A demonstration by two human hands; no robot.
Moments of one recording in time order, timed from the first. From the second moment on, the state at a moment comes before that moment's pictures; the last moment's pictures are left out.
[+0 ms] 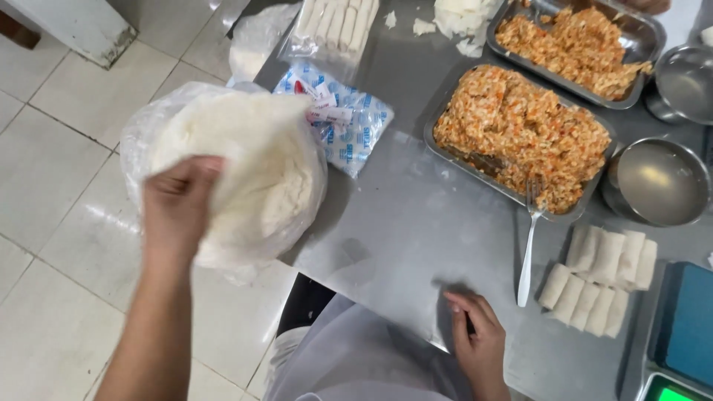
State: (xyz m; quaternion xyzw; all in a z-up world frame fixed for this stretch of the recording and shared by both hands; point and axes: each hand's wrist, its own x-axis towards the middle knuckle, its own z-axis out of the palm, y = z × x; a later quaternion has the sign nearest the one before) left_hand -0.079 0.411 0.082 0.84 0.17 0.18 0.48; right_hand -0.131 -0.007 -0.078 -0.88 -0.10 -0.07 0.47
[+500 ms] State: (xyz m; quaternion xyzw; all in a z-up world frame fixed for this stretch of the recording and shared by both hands) left_hand -0.104 0.193 -0.041 0.81 -0.26 -0.04 0.52; right_hand -0.135 -0.009 -0.047 -0.72 0.17 0.18 0.65
